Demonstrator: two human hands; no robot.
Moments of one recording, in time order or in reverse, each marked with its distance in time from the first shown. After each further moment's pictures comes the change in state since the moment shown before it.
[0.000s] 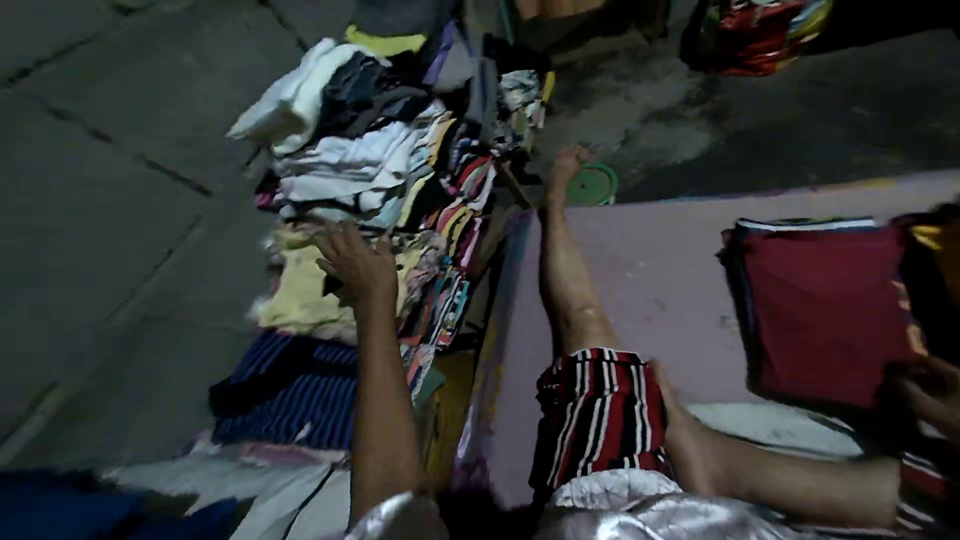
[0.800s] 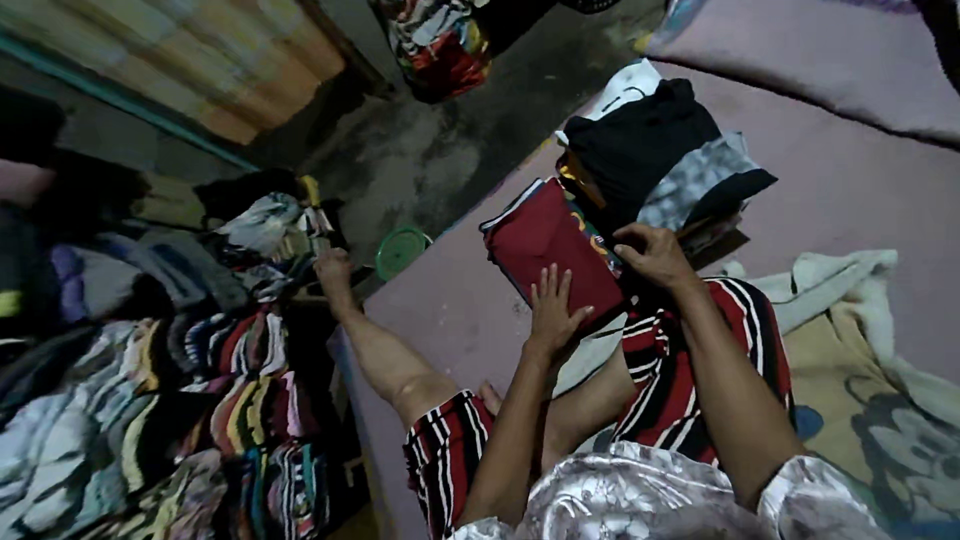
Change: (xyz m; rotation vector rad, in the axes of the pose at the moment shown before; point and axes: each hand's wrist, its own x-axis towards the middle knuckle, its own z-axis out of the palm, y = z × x) left_hand -0.409 0.397 0.206 -0.321 -0.878 1.202; right_hand 0.004 0.061 -0.037 0.591 0.316 -0.025
